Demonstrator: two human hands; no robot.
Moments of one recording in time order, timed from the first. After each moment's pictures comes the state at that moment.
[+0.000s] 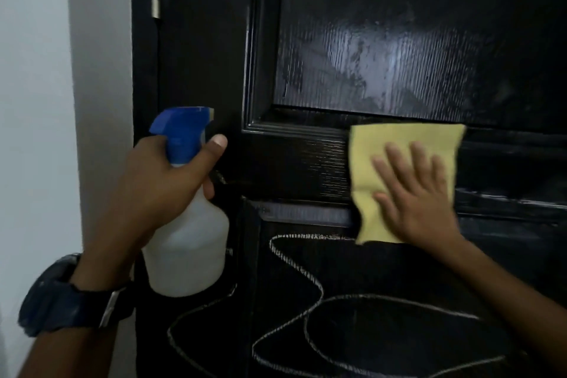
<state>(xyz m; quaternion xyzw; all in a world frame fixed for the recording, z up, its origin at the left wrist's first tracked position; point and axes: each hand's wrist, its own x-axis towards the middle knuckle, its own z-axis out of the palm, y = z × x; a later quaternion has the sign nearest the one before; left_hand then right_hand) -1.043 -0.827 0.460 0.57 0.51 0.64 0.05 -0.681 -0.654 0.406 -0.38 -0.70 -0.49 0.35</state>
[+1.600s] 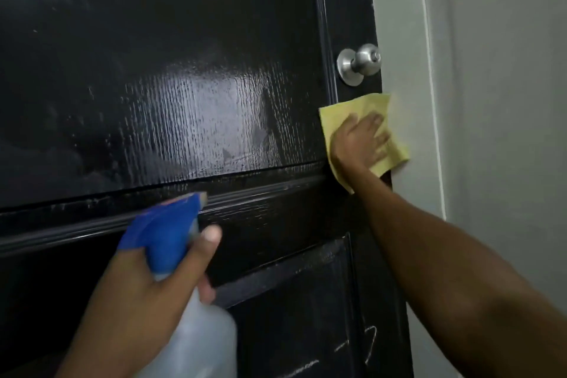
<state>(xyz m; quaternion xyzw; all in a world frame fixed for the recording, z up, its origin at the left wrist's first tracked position) -0.783 -0.771 0.486 0.73 0.32 0.58 0.18 -0.447 -0.615 0.564 -0.65 -0.29 -0.09 0.70</state>
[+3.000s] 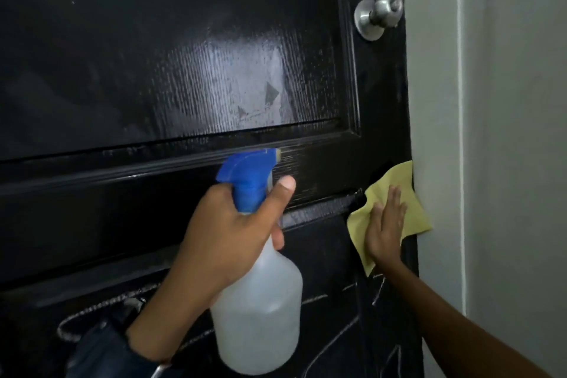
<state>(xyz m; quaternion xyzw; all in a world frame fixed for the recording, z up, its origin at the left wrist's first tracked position) -0.736 -0.814 0.466 0.74 0.34 0.53 0.24 -0.439 -0.643 0.302 -0.59 -0.41 -0.02 0.69</state>
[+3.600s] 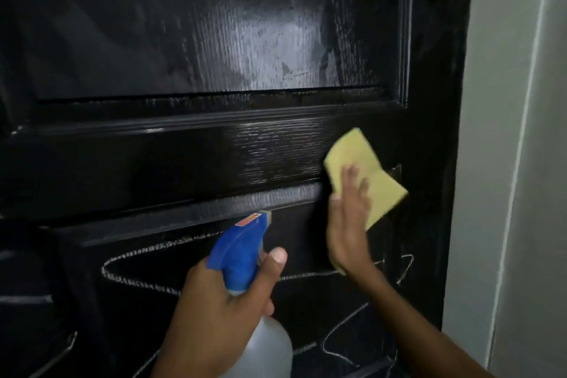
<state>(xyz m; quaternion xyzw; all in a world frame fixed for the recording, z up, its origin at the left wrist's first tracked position) -0.797 -0.824 0.368 0.67 0.38 0.56 0.29 -0.591 -0.683 0.316 -0.50 -0.58 -0.01 0.65</state>
